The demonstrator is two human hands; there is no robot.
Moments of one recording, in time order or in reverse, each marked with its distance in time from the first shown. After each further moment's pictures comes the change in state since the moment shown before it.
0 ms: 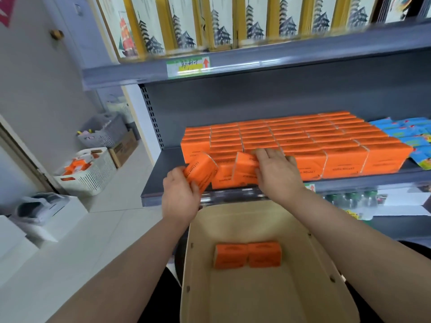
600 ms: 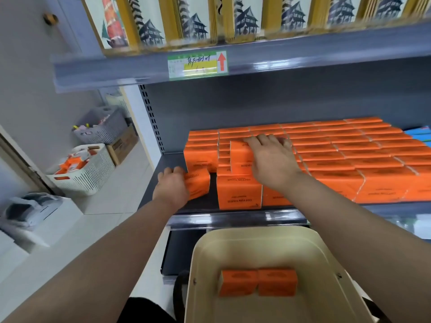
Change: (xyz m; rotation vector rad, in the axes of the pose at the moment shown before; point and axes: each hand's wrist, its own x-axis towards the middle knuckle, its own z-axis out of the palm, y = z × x) left_hand 0.120 -0.048 0.031 0.381 -0.349 -0.077; right_hand 0.115 -0.008 0.038 -0.088 -0.060 -0.099
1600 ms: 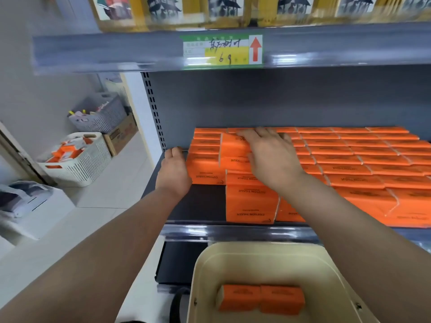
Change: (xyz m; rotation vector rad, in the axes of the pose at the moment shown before) left_hand 0.062 -0.010 0.010 -0.238 0.184 0.012; right_hand 0.046 -0.028 0.010 0.058 0.102 -0.058
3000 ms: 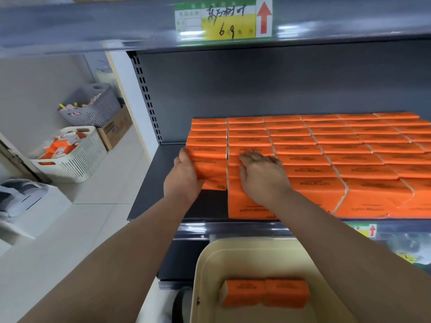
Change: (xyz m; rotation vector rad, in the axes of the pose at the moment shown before) left_hand -0.010 0.003 0.033 0.005 -0.109 -0.028; right_hand -0.025 -0.004 0.068 0.091 -0.311 0.140
